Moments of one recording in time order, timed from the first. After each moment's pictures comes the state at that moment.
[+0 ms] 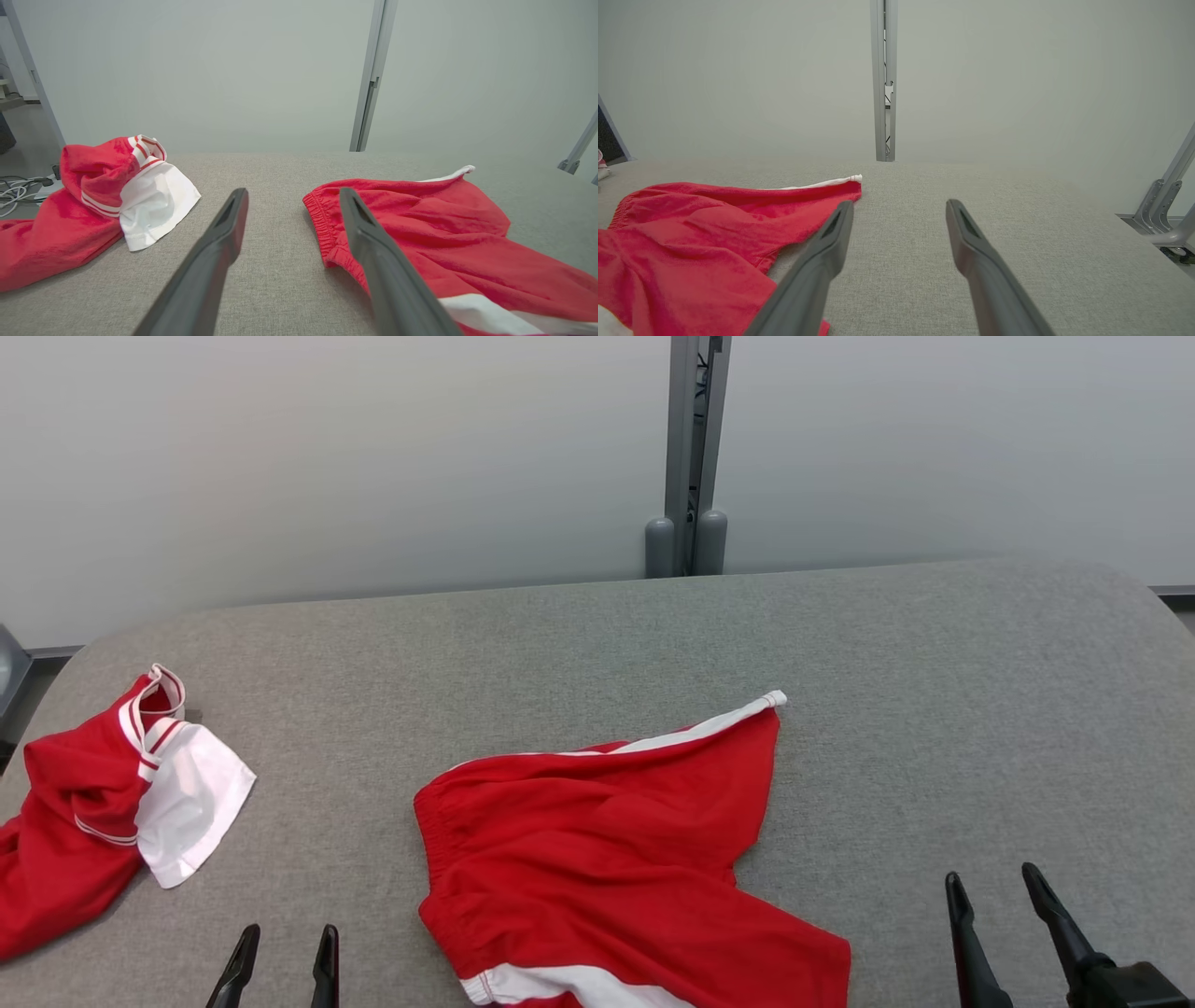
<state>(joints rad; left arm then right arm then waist) 0.32 0.21 -0.12 -0.06 -0.32 0.06 -0.26 0.17 -0.05 -0.01 0.09 0.06 0.13 -0.26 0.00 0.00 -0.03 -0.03</state>
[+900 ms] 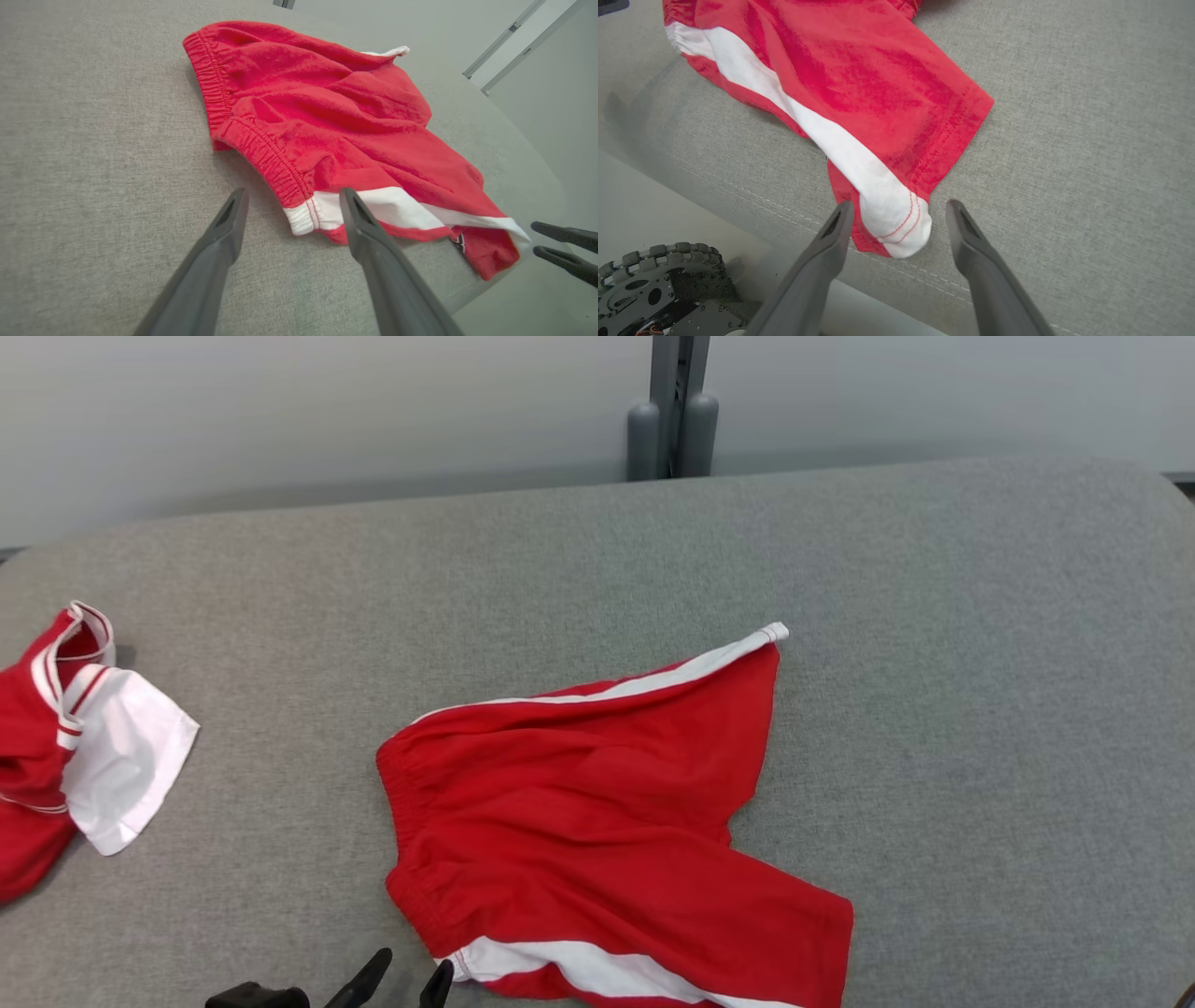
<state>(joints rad) 0.26 0.25 -0.24 -0.04 -0.55 -0.13 0.05 0.30 -0.32 0.38 -0.10 0.26 0.13 0.16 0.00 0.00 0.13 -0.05</state>
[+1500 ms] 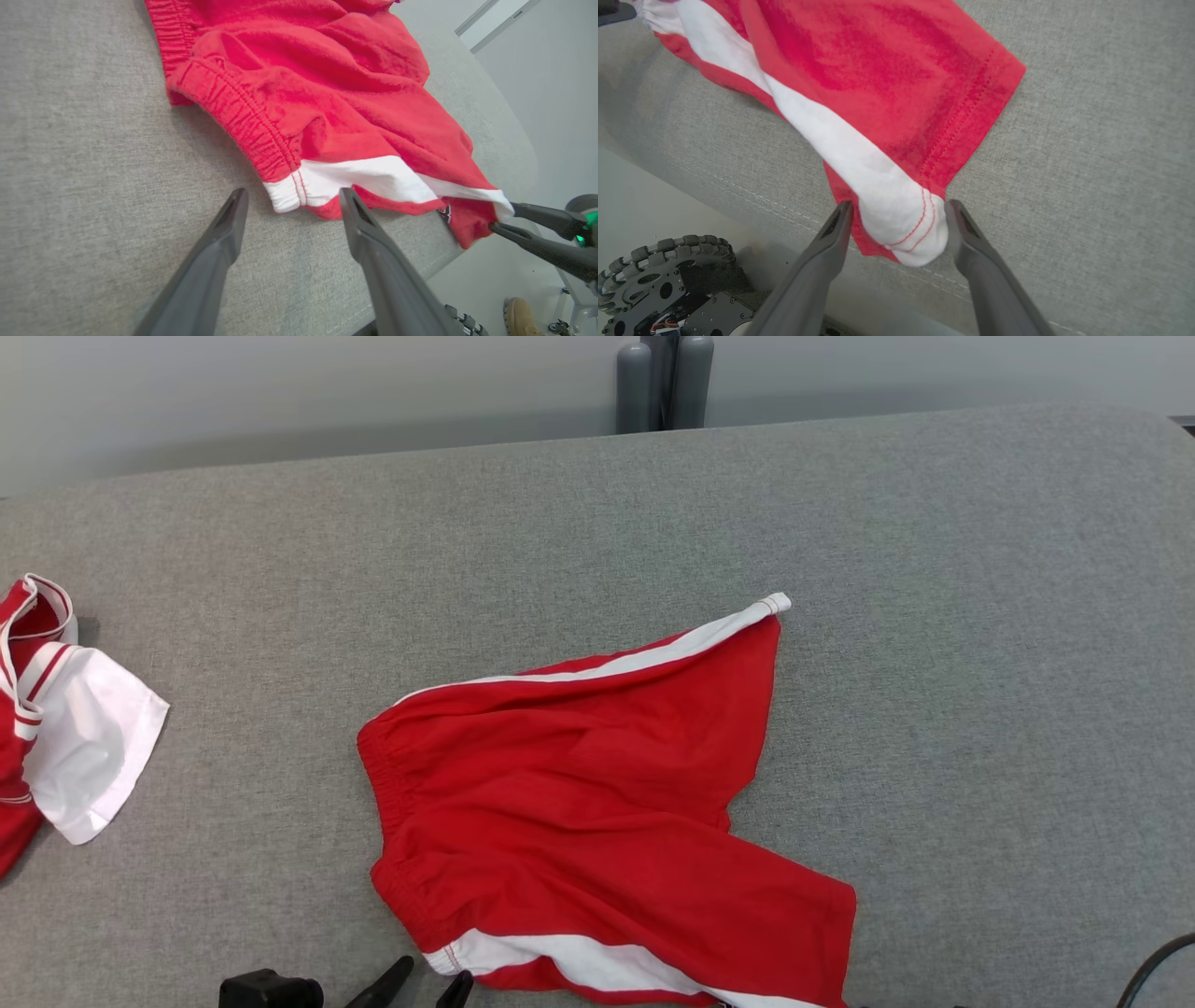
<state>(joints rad) 0.24 0.31 -0.29 -0.09 -0.64 -0.13 0.17 0.25 -0.30 0.41 -0.08 0.26 0.13 0.20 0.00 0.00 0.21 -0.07</state>
